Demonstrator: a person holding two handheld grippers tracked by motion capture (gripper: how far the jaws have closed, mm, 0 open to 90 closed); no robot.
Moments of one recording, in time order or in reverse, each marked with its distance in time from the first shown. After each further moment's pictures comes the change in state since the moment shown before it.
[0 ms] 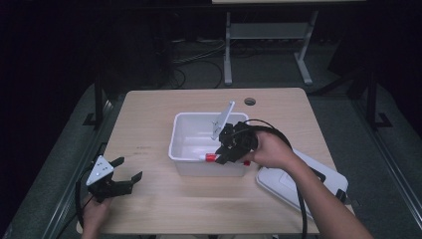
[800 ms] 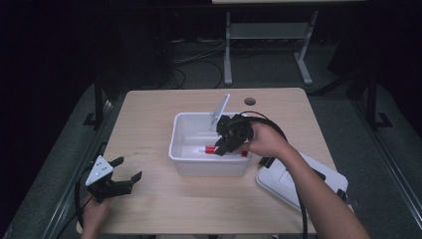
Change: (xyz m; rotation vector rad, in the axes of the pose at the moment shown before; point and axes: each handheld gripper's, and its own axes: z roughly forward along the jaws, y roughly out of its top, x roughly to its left) left arm 0.001 0.000 -0.001 -0.004 0.002 0.006; right arm -0.034 0.002 0.013 0.035 0.008 0.026
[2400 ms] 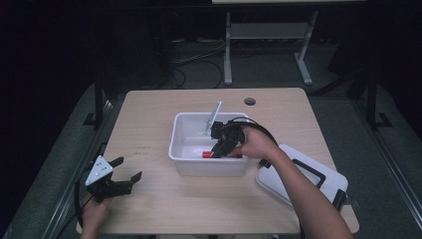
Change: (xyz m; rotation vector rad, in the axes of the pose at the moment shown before) left arm 0.000 0.000 0.000 0.002 -0.005 -0.001; right arm -0.021 -0.005 0.047 0.044 0.066 0.046
